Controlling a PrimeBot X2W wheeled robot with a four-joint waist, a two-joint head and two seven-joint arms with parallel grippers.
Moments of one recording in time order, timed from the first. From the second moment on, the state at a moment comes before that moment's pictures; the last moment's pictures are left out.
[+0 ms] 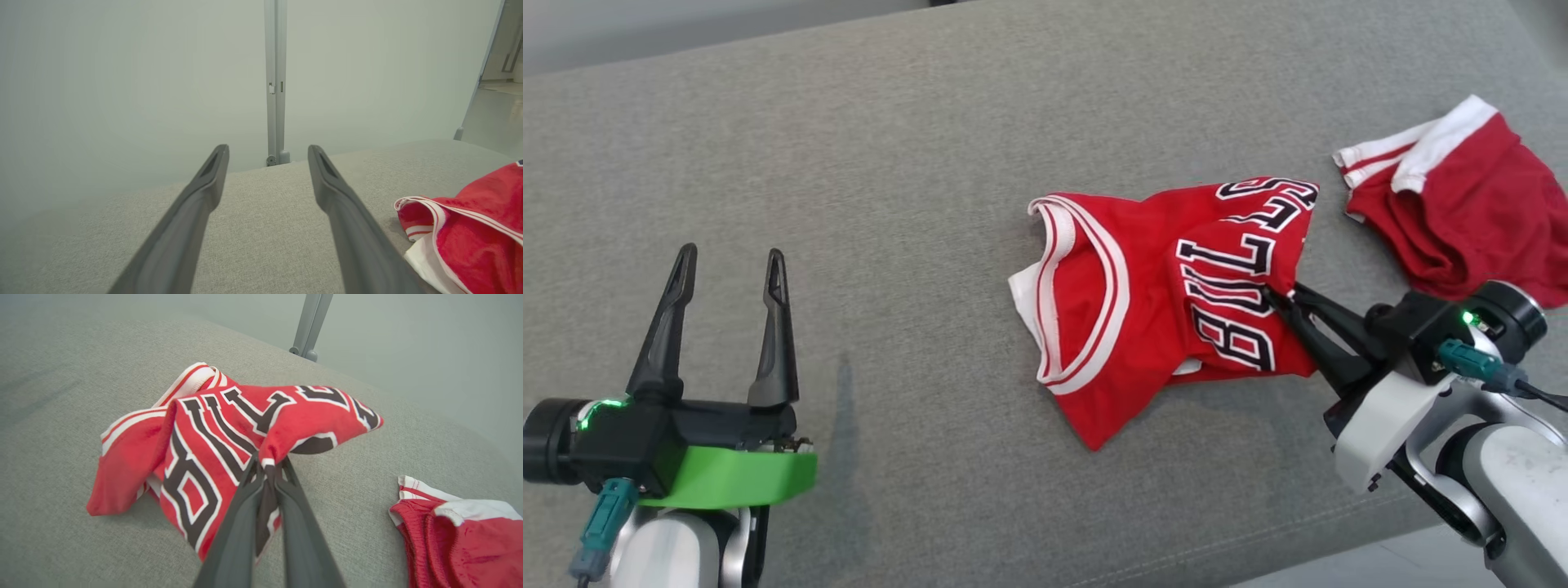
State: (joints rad) left arm -0.12 0.16 -0.06 -0.12 -0.16 -0.06 -0.23; right arm -0.30 -0.59 0.47 -0.11 0.37 0.13 0.10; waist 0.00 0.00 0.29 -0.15
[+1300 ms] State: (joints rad) left arm -0.28 0.26 -0.11 -0.23 -0.14 -0.08 -0.16; right arm -0.55 -0.71 0.13 0.53 0.50 0.13 -0.23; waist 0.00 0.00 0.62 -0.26
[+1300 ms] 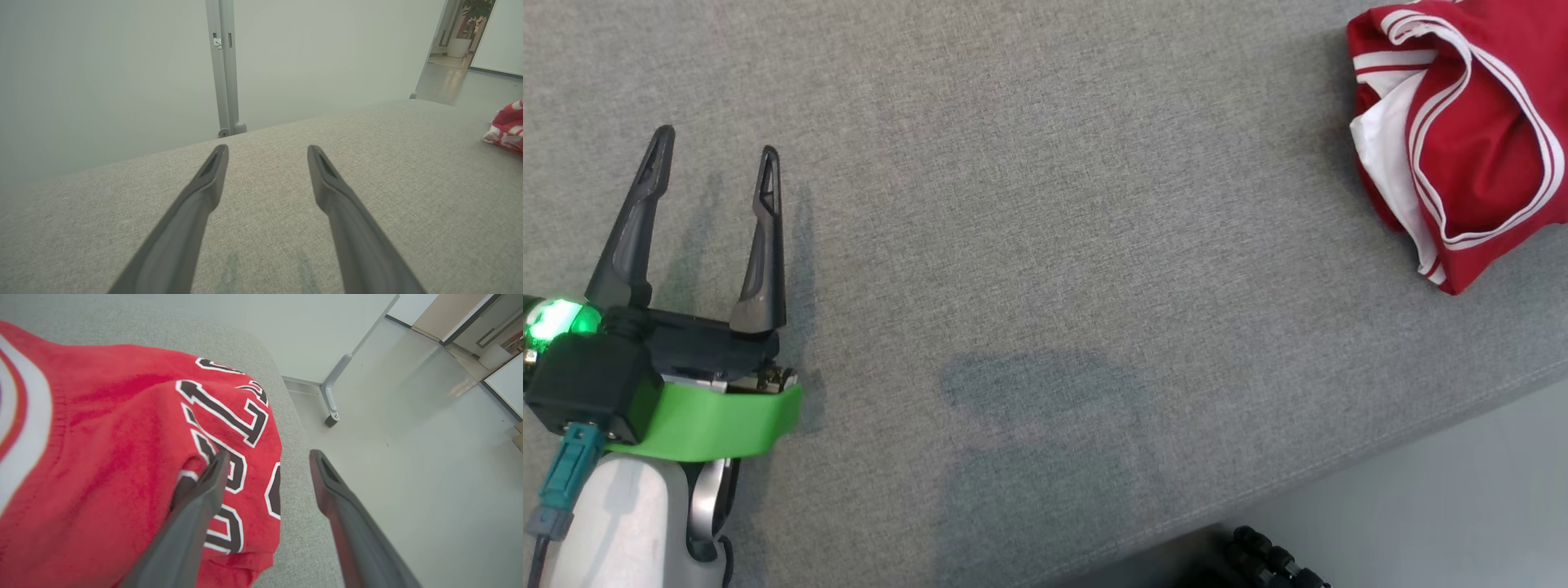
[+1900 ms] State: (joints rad) left arm -0.16 0.20 -0.09 -0.16 -0.18 -0.01 -0.21; right arm -0.19 -0.36 -0.07 -0.03 0.31 0.13 -0.21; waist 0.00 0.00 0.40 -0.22
